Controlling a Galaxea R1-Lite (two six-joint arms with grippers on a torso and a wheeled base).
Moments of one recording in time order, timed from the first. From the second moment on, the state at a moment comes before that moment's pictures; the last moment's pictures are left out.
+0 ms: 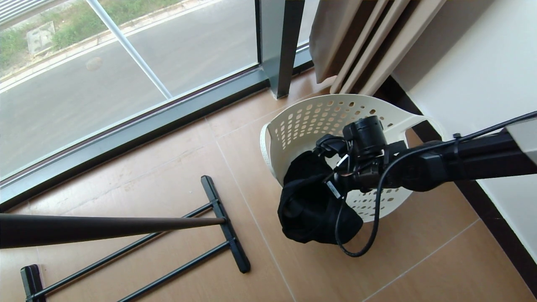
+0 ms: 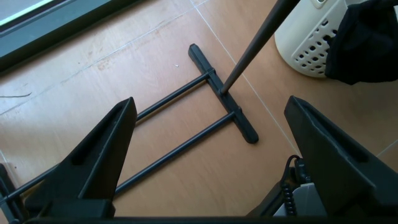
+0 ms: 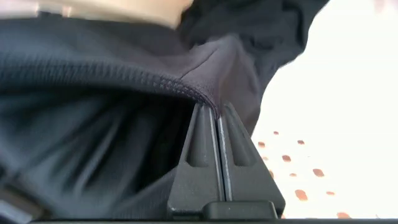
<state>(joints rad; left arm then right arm) 0.00 0.00 0.00 0.02 -0.10 0.04 0.47 2.04 -1.37 0.06 -0.12 -0.26</state>
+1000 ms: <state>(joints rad) 0.00 0.00 0.00 0.02 -0.10 0.04 0.62 1.63 -1.36 0.50 -0.39 -0.26</state>
